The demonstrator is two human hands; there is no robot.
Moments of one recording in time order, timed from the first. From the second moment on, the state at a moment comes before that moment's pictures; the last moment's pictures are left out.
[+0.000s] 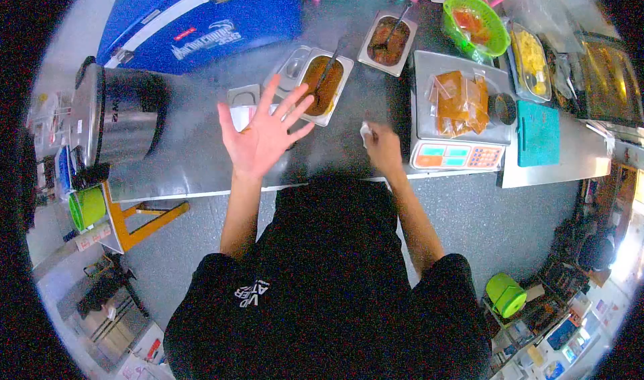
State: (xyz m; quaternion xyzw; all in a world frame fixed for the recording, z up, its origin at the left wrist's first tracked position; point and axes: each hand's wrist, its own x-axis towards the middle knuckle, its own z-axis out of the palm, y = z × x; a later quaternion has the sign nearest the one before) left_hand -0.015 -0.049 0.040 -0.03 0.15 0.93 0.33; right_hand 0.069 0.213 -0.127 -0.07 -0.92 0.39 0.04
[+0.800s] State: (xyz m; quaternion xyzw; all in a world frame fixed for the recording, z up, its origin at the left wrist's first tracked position) left_hand 0.006 0.002 0.047 -0.02 0.17 0.94 0.31; right_hand 0.053 0.152 0.056 0.03 -0.83 0.50 0.23
